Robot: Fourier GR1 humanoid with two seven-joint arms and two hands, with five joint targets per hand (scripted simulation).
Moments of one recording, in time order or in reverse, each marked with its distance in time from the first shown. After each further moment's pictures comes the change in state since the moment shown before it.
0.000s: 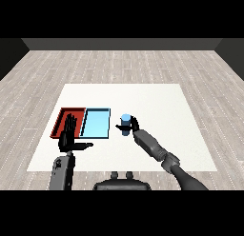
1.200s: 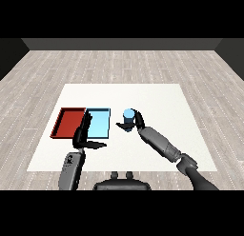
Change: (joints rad) left arm -0.064 -0.039 -0.177 0.005 -0.106 0.053 0.085; right arm 0.085 -0.230 0.043 -0.515 0.206 -0.151 0.106
